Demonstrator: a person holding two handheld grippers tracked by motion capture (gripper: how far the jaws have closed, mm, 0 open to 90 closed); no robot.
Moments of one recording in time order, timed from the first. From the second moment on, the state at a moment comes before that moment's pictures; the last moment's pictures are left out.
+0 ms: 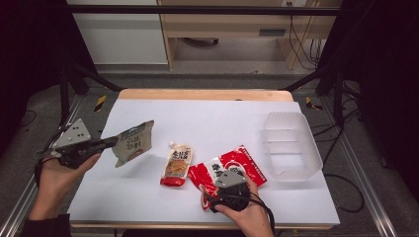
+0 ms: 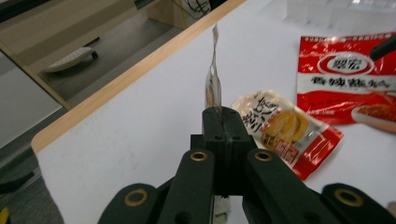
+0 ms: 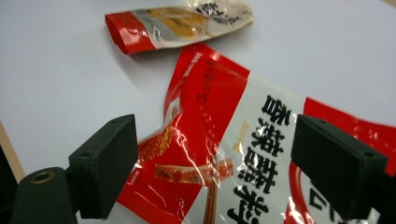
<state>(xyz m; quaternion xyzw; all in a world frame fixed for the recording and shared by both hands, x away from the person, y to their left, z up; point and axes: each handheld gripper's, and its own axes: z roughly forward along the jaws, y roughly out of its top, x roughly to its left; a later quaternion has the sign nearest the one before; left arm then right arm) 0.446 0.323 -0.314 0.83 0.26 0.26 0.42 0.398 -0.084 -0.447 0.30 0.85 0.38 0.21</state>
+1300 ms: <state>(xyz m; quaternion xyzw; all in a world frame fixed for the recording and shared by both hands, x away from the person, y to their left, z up) 0.455 0.201 -0.289 0.86 0.14 0.22 0.44 0.455 -0.095 -0.300 0.16 0.90 0.31 0.26</state>
